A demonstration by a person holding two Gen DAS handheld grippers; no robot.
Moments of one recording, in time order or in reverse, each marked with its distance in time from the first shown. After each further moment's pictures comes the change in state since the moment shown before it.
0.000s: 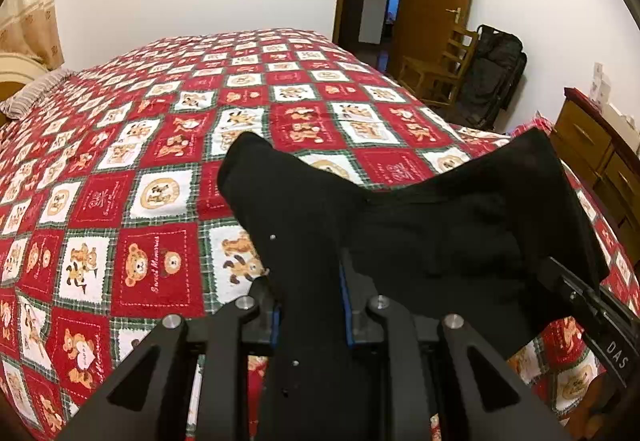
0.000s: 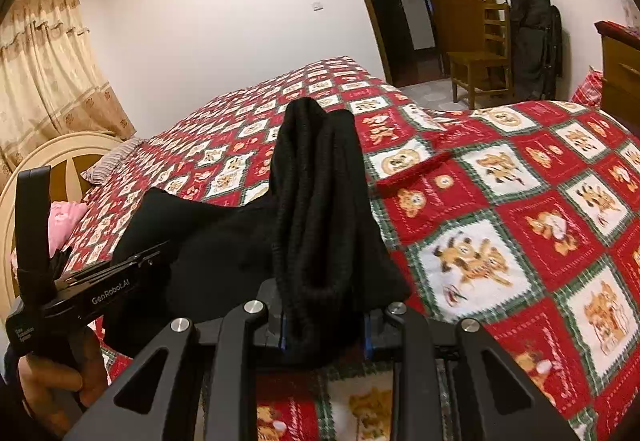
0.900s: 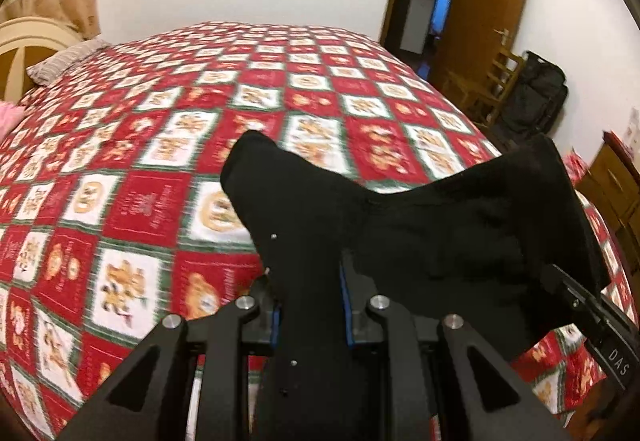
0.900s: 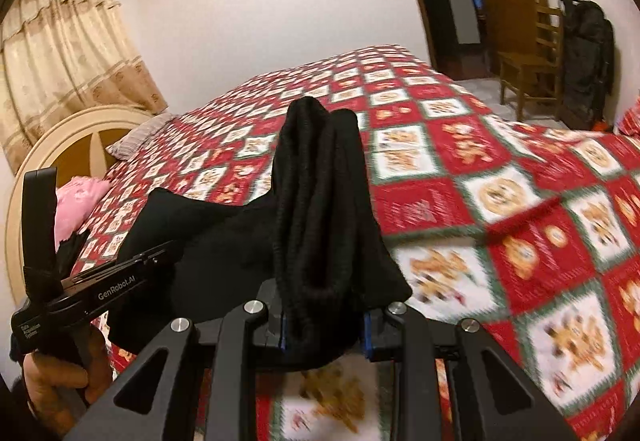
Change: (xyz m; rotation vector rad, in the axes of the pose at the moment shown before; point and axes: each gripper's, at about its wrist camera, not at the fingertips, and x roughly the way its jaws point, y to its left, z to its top) left arm 0.016 0.076 0.029 -0.134 0.002 0.088; right arm 0.081 0.071 0.044 -0.099 0.072 0.127
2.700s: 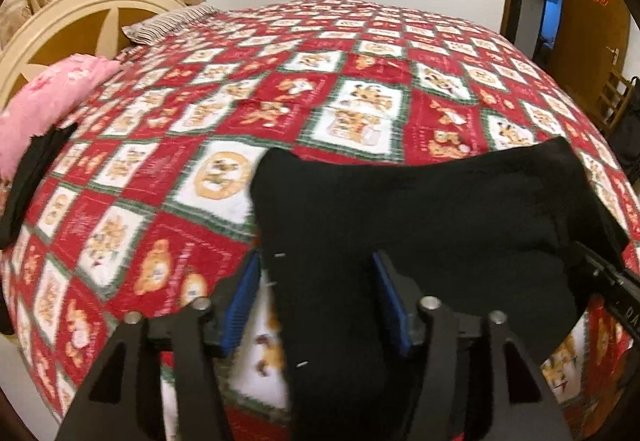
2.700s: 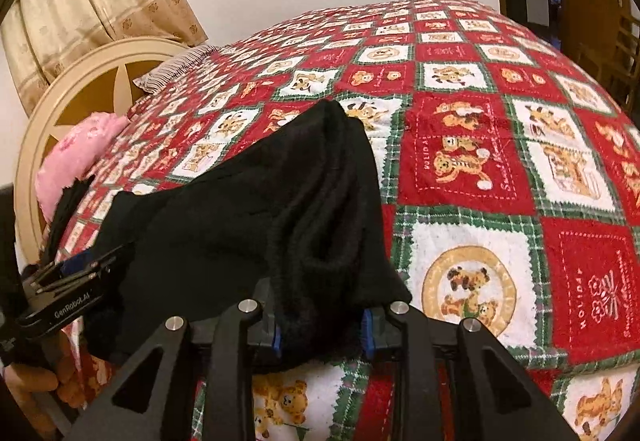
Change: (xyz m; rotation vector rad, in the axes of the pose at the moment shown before) left arm 0.048 0.118 0.004 -0.147 0.050 0.386; right arm 0.163 0.038 0.024 -0.098 0.211 0.150
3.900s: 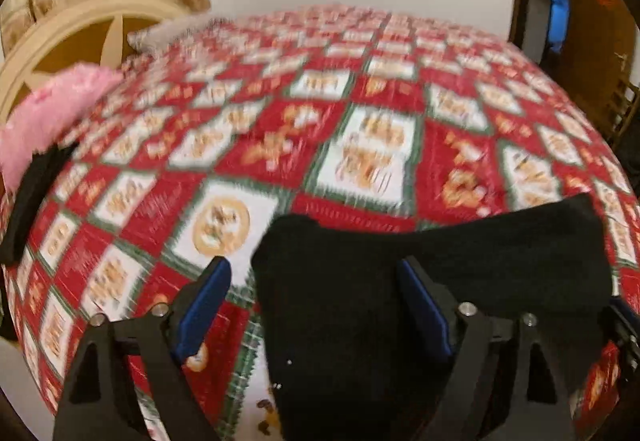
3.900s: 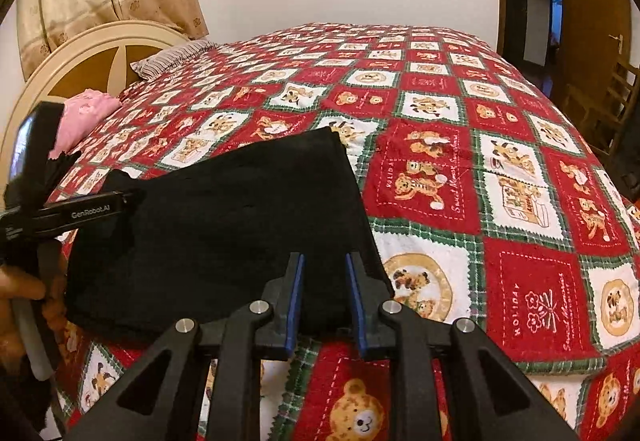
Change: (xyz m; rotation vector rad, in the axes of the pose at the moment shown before) left arm 0.026 -0.003 0.038 -0.022 0.011 0.010; right arm -0.023 0.004 -0.005 -0.153 -0.047 -0.133
